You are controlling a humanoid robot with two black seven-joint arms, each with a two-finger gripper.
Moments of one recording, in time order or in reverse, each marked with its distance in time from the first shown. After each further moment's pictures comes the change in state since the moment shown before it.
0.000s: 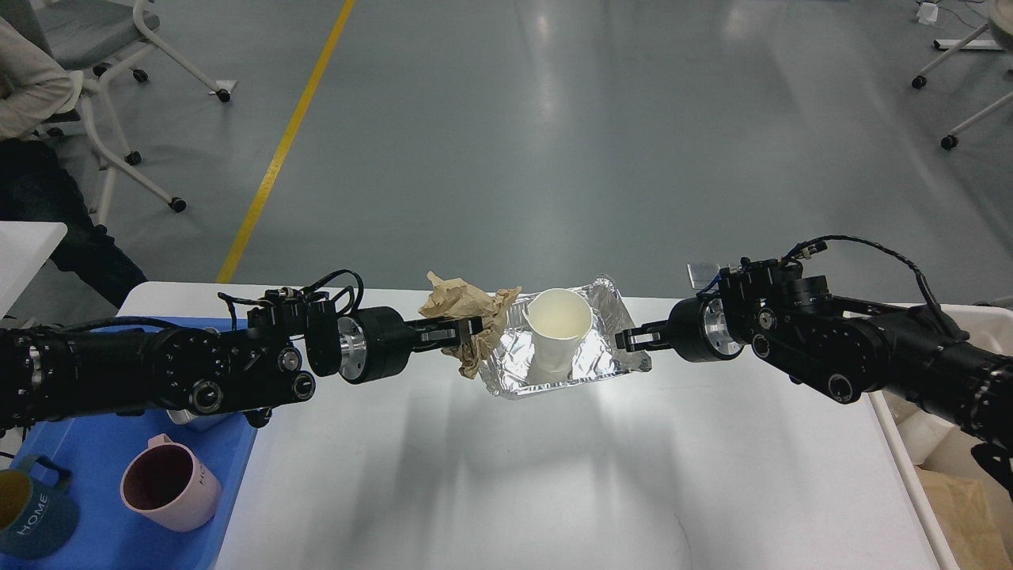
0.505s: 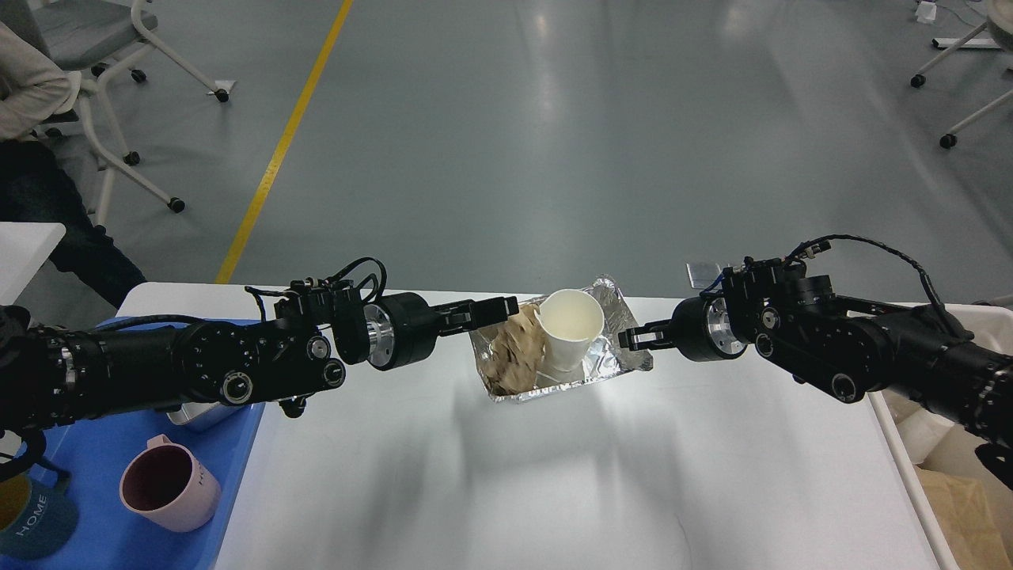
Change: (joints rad) left arm 0.029 -0.052 -0.109 0.045 -0.005 -0.004 0.043; right arm 0.000 -0.013 0.003 0.001 0.000 -0.001 0.001
